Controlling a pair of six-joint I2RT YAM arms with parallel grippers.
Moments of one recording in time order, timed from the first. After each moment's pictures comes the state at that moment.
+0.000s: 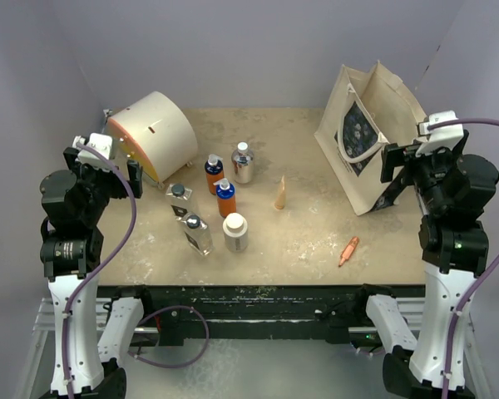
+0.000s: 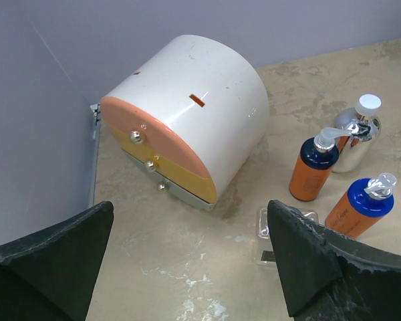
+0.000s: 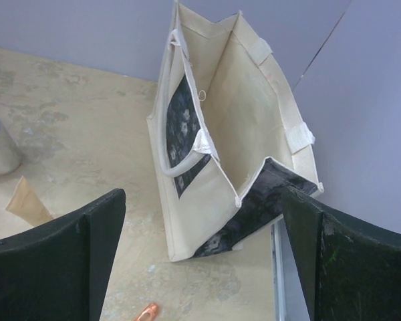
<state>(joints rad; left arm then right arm) 0.11 0.71 1.10 -0.54 0.21 0.16 -0.17 0.82 1.35 -0.67 -0.19 -0.24</state>
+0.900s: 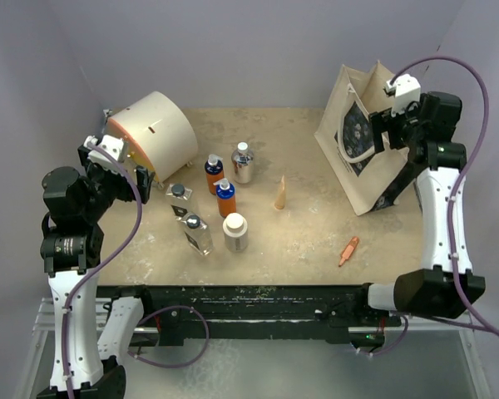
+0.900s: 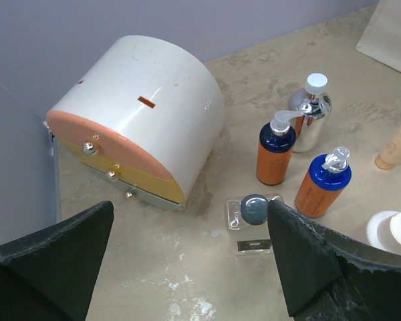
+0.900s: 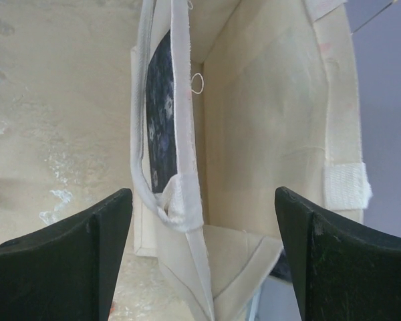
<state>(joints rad) 0.12 0.73 1.10 -0.57 0.38 0.21 -0.16 1.31 1.52 -0.68 -0.19 -0.44</state>
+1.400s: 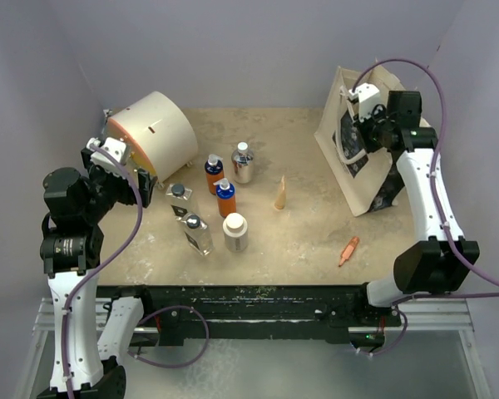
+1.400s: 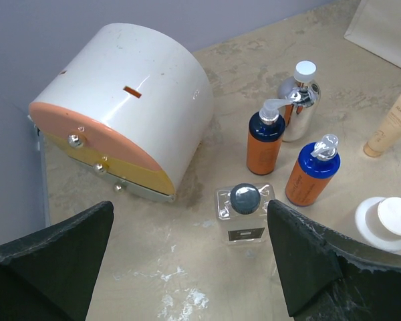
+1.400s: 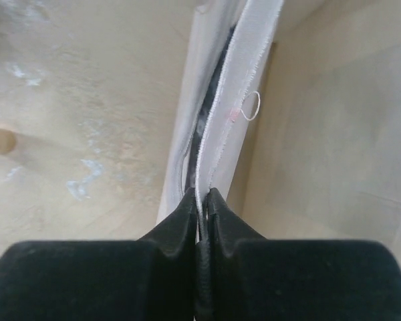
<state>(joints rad) 0.12 0.73 1.11 -0.61 0.41 0.21 -0.04 1.49 1.57 -0.77 -0.19 -0.51</state>
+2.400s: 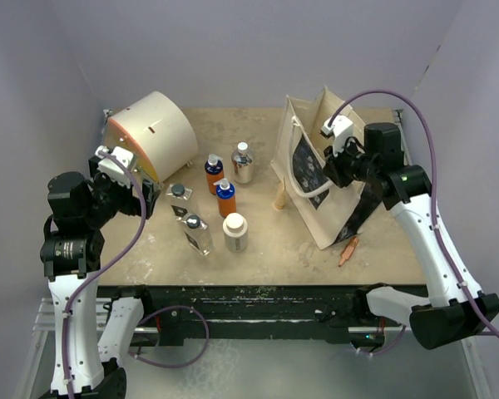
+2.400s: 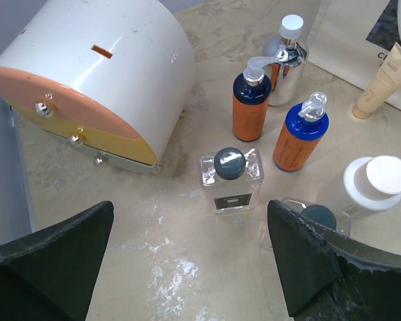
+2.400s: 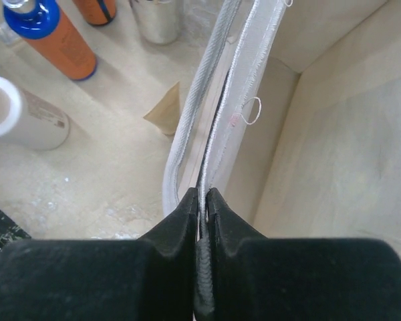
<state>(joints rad) 0.12 0.71 1.10 -0.74 0.45 0.26 0.25 1.17 1.33 -0.80 -0.30 -0.34</state>
